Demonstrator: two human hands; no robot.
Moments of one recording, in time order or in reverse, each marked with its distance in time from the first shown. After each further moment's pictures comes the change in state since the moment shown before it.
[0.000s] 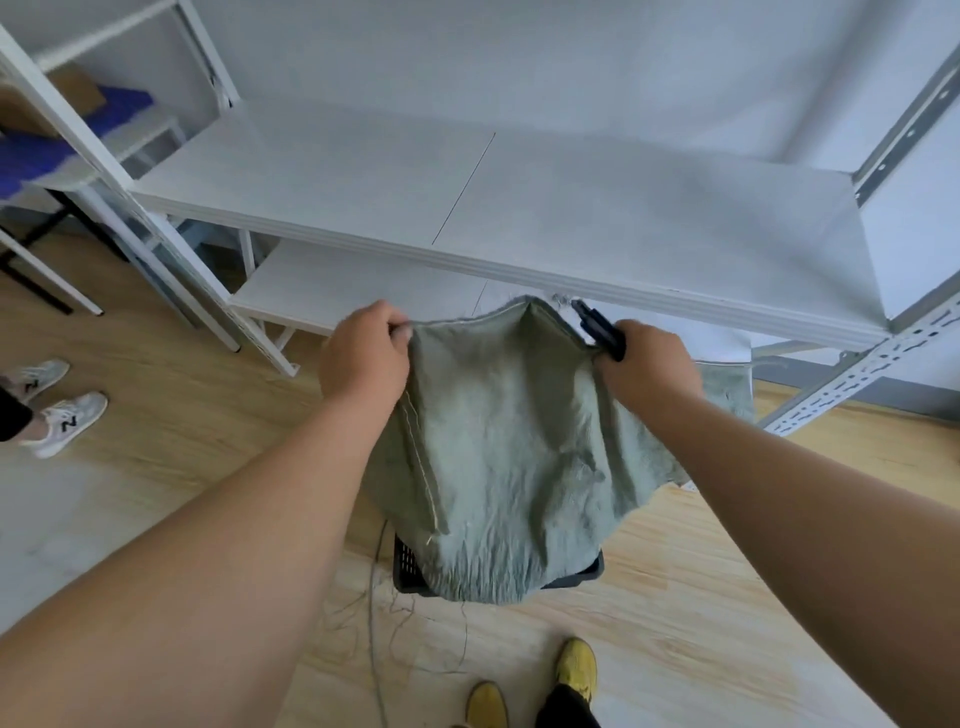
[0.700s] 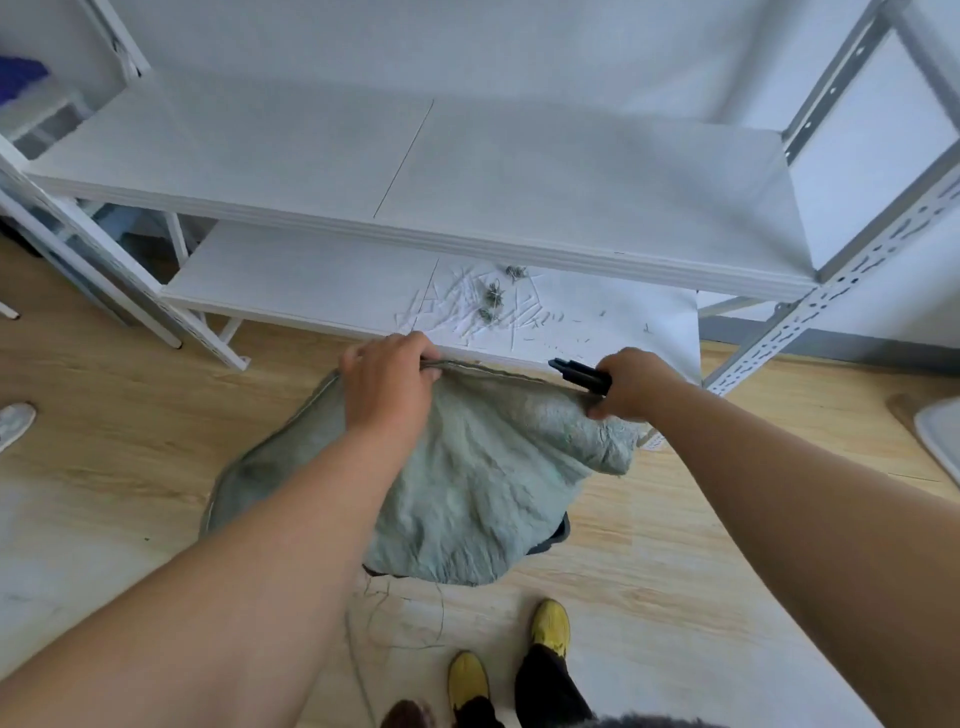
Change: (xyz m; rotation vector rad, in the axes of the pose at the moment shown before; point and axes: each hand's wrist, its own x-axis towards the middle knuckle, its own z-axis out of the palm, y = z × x) left_hand -0.053 0.029 0.054 0.051 -0.101 0.212; right_hand -0.017 0.063 0.006 -0.340 -0.472 0.013
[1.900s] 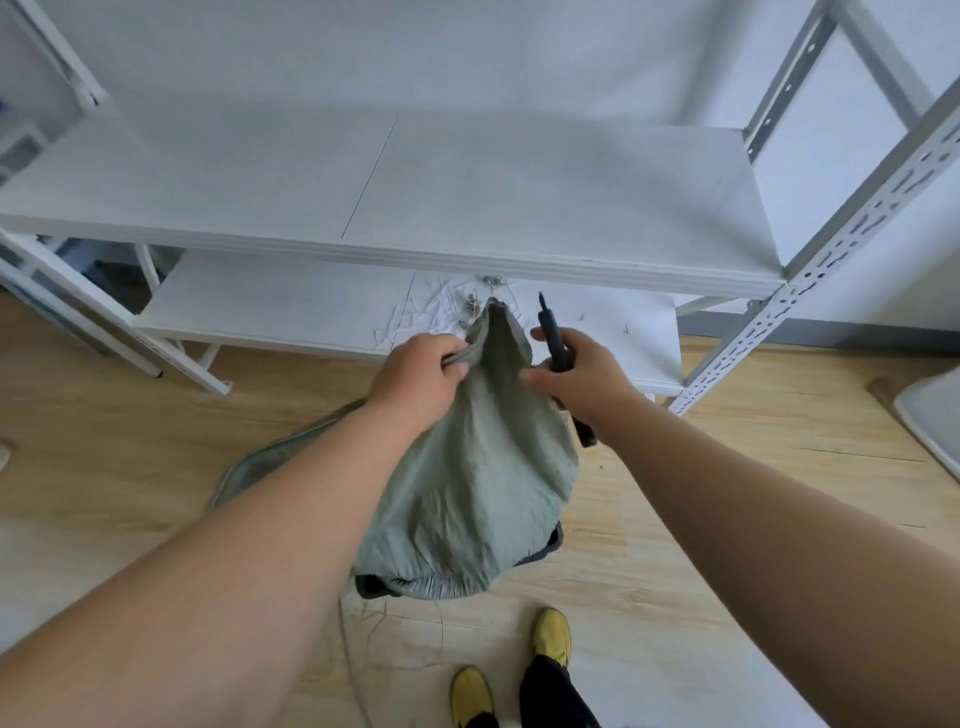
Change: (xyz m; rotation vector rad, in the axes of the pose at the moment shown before) left_hand 0.033 0.045 0.010 -0.248 -0.306 0.077; right_hand -0.015 -0.022 -0.001 1.091 0.220 -0.031
